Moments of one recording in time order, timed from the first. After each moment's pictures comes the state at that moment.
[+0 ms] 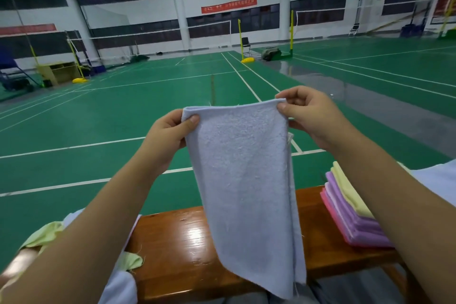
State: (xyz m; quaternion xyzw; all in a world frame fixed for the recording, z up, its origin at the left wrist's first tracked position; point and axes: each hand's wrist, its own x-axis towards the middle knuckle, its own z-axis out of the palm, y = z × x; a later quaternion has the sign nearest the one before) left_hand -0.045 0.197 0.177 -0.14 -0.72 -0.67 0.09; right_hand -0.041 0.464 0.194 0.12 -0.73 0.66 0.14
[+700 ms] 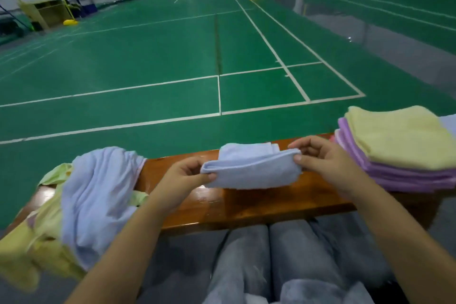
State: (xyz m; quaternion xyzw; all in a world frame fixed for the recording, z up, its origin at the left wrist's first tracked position) left_hand 0.025 0.181 0.022 -0.07 -0.76 -0.64 -0.06; right_hand 0.015 0.475 0.030 0.07 -0.74 0.66 -0.02
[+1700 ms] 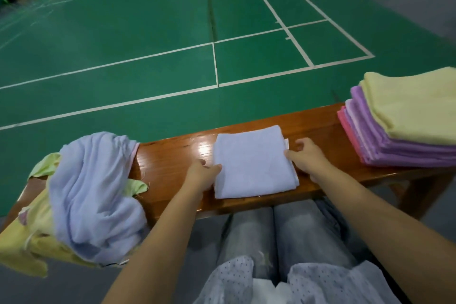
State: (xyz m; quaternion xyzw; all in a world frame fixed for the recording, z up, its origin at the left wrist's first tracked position) left_hand -0.036 0.210 -0.070 0.26 -0.84 -0.45 -0.16; right_hand -0.054 0.450 -0.074 -0.22 -0.83 0.49 -0.13
